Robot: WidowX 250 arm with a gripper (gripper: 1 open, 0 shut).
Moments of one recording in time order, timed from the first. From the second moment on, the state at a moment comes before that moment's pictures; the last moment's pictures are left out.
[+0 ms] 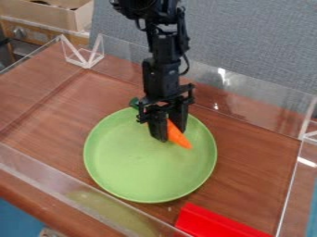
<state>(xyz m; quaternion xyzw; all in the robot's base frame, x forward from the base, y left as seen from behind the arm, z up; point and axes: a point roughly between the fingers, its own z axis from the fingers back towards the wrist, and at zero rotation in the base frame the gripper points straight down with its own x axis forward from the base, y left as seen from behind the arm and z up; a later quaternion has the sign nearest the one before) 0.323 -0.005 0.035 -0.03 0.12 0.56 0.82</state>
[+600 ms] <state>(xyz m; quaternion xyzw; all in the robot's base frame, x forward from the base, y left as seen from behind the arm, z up) 0.321 -0.002 0.037 -0.01 0.13 0.54 0.83</state>
